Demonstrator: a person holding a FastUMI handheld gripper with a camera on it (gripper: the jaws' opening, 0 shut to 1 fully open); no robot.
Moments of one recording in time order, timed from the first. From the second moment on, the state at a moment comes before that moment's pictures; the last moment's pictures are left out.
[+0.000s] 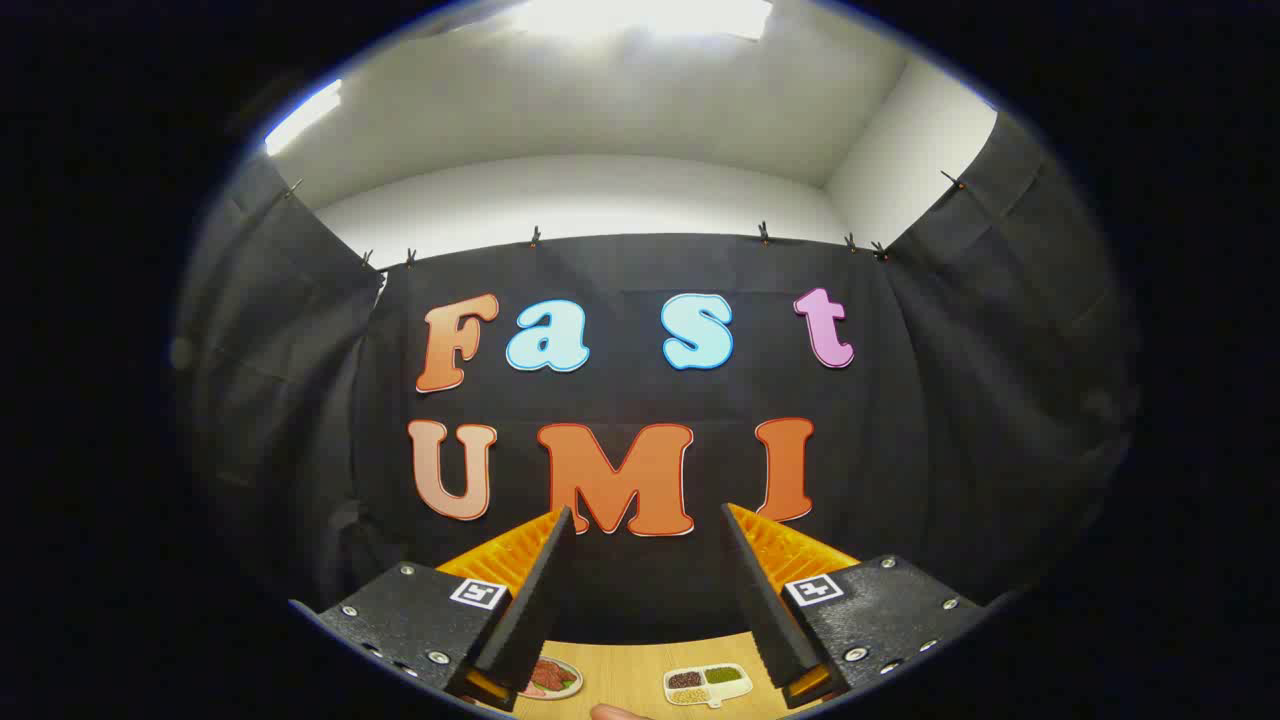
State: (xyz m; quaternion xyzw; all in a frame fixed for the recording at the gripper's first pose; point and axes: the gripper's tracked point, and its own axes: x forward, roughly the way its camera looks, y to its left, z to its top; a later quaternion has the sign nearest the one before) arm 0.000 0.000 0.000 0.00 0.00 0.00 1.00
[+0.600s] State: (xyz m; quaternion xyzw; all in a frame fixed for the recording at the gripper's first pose) arm 0.002 0.015 0.000 -0.03 -0.01 0.02 1.00
